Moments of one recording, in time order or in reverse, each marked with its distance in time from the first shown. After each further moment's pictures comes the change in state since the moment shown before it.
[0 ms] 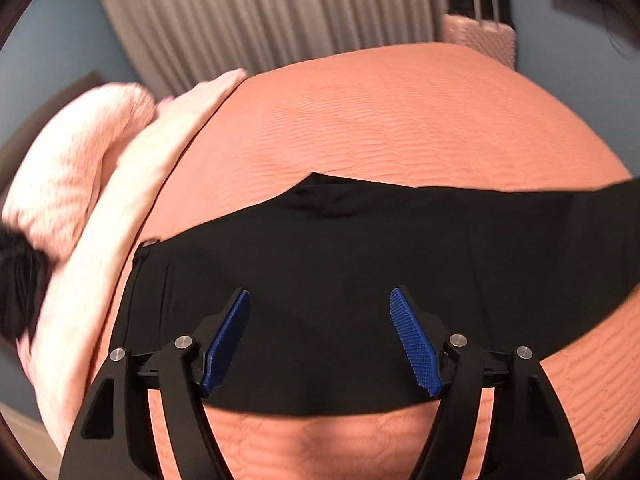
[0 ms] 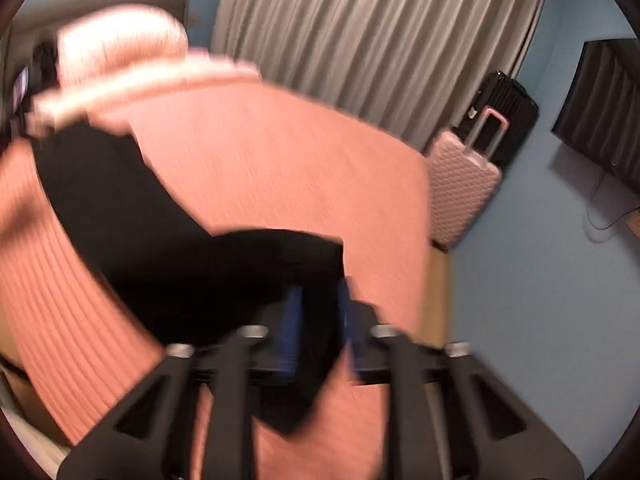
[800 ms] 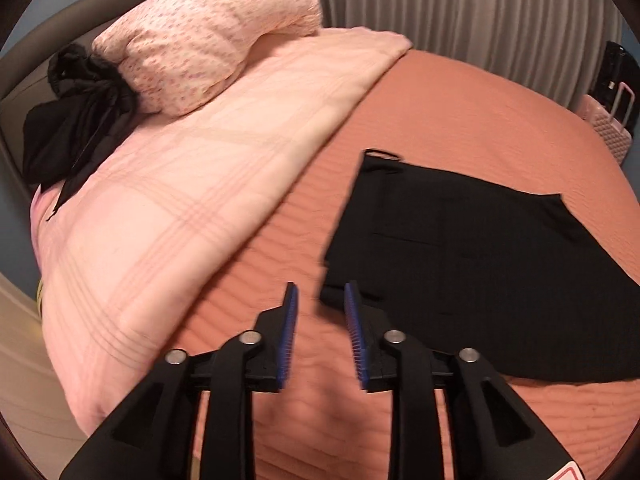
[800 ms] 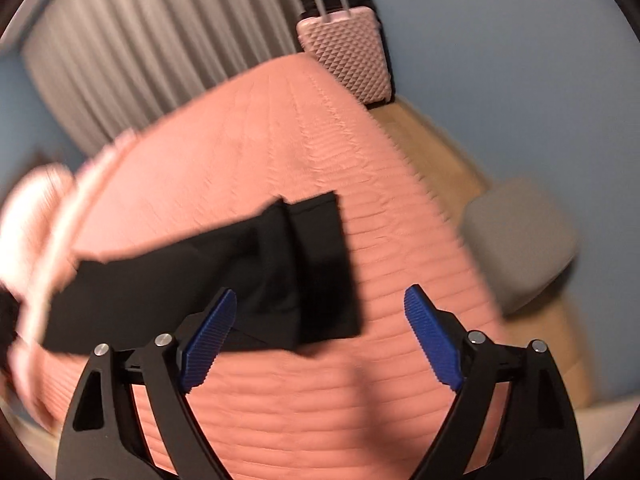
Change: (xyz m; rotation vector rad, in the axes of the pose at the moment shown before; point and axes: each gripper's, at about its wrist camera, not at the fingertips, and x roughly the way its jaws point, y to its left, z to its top) left arm 0.004 0.297 -0.115 -0.484 0.088 0.110; right arm 0.017 -0.041 -0.087 0.956 -0.019 0.200
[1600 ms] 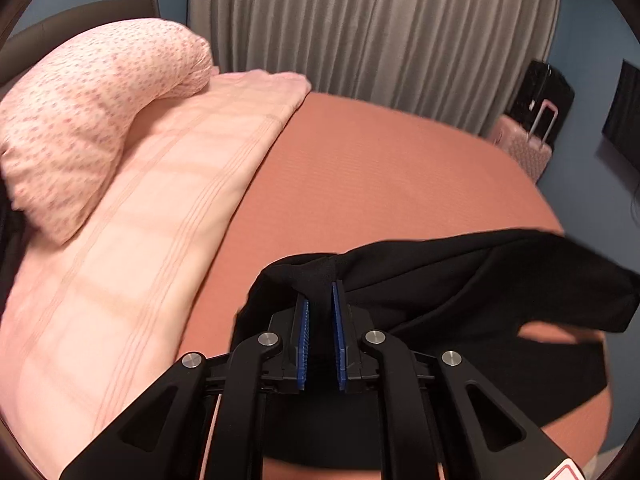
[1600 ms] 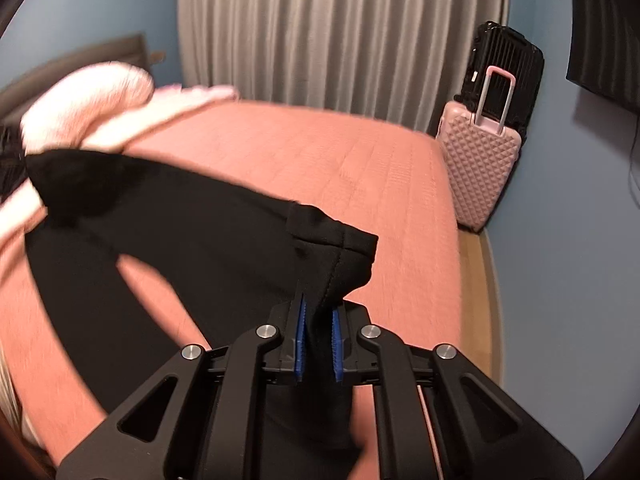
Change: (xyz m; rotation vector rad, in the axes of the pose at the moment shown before) left arm 0.000 -0.049 0.165 0.114 -0.066 -0.330; right arm 0.058 0.149 0.133 -0.803 -0.053 0.027
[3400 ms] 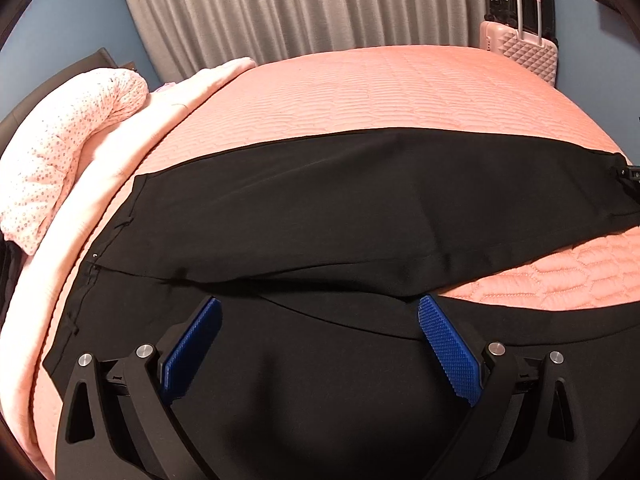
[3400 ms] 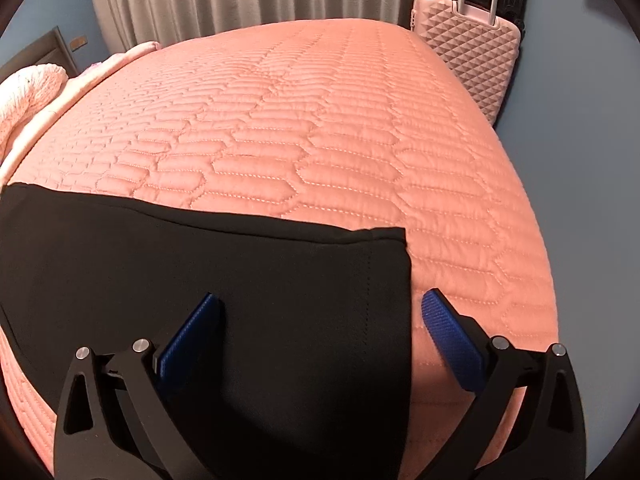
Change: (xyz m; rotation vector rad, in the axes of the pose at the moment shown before) left arm 0.190 -0.344 -0.098 0.220 0.029 0.248; right arm 0.319 -0.107 0.027 0.221 0.185 -0.030
